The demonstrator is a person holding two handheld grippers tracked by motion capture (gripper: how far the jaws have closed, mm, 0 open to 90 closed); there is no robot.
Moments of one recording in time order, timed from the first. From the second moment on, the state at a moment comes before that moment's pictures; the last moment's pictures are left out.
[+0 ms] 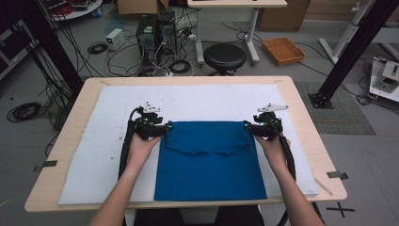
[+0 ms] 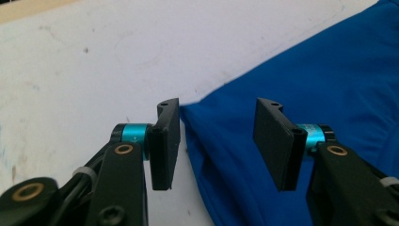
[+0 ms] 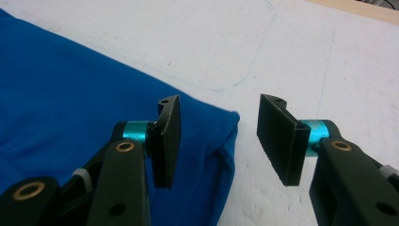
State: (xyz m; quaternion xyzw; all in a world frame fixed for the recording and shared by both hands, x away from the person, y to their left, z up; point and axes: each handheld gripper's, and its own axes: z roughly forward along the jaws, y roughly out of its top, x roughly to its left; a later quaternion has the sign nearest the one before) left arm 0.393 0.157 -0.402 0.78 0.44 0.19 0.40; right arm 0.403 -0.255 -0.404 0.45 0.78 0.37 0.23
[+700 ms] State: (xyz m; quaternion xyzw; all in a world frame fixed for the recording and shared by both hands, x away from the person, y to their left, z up) left arm 0.373 0.158 -0.435 0.75 0.53 0.08 0.38; right arm 0.359 -0.274 -0.425 0.46 0.76 0.40 0.22
